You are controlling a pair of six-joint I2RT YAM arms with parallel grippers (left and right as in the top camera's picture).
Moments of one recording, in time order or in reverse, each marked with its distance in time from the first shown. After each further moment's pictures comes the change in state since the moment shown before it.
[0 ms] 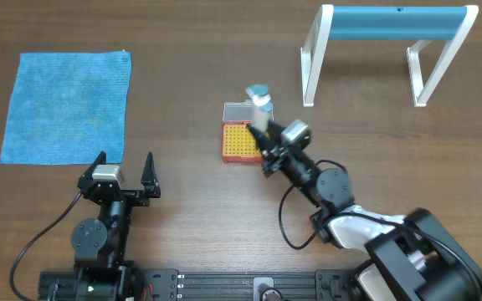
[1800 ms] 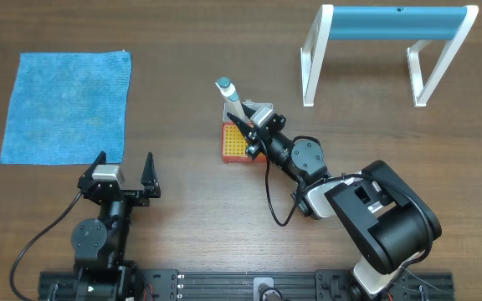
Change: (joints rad) left arm 0.000 0.000 0.000 0.000 0.000 0.000; right arm -0.015 0.303 0.209 0.000 -0.070 -0.179
